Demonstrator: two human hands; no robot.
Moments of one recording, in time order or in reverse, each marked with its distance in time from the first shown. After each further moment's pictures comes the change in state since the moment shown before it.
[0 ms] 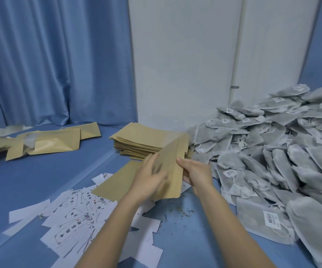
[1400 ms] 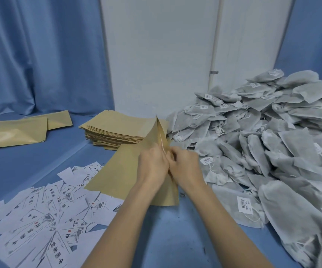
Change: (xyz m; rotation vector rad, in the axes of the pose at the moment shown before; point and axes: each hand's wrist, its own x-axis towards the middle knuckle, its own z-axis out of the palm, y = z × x) left_hand 0.022 0.034 0.079 0.430 0.264 0.176; right_hand -0.006 -0.009 -0.032 -1.072 0.097 -0.716
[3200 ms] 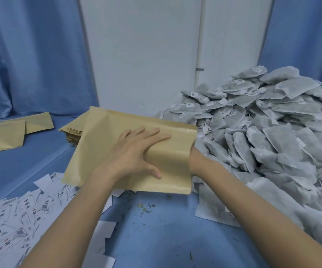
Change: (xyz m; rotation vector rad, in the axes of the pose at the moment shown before) left_hand 0.045 -0.019 -0.021 0.287 -0.422 0.537; right_hand 0.044 0.065 -0.036 -0.320 -0.429 -0.082
